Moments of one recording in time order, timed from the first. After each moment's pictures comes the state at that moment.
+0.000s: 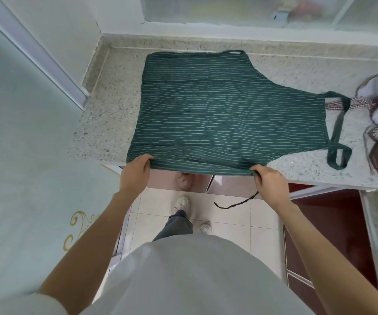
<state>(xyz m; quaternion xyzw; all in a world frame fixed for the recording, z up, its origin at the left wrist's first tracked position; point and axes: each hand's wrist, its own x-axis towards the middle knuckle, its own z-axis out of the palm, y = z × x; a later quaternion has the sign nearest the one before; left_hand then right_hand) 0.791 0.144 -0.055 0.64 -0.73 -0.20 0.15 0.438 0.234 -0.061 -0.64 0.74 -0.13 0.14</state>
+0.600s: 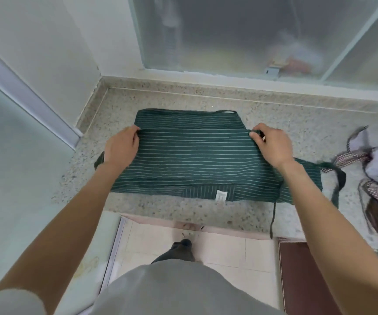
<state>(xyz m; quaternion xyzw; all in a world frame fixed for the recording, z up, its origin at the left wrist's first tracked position) 0.764 -0.045 0.018 0.61 -0.77 -0.06 0.16 0.385 0.018 0.038 -0.65 0.73 -0.19 0.09</state>
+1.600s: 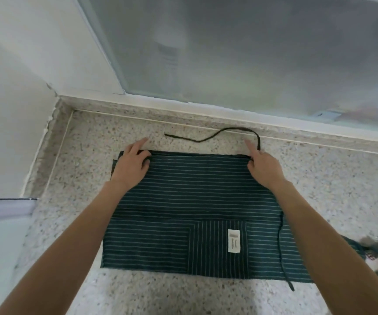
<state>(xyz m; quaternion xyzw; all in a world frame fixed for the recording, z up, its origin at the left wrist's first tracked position) 0.738 -0.289 -0.114 0.55 -0.81 -0.20 0.02 0.364 -0.237 -0.098 -0.65 0.73 0.06 0.20</state>
